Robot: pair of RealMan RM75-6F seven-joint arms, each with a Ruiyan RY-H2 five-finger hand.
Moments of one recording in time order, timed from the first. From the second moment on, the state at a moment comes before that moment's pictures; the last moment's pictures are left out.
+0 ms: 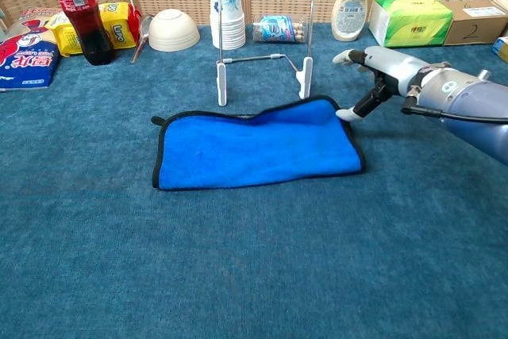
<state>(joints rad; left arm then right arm) -0.06 -1.18 -0.03 -1.84 1.51 1.52 0.09 0.75 -1.75 0.35 -1.31 -0.78 0.96 -0.26</state>
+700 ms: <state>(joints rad) -0.06 -1.18 -0.03 -1.81 1.54 1.54 0.14 0.70 -1.69 0.34 -1.41 -0.82 1.03 -0.24</state>
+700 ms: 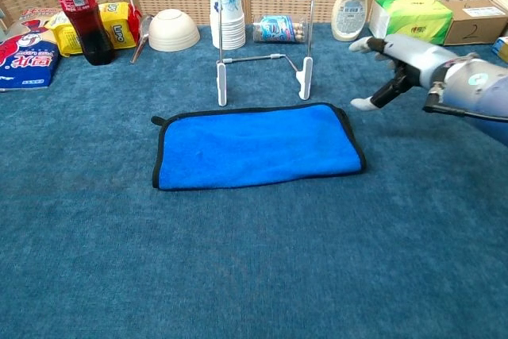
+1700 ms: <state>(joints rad) -0.09 -1.22 -0.01 -1.63 1.60 1.51 0.09 0.35 -1.33 0.05 -1.60 -1.40 1.41 -0.09</state>
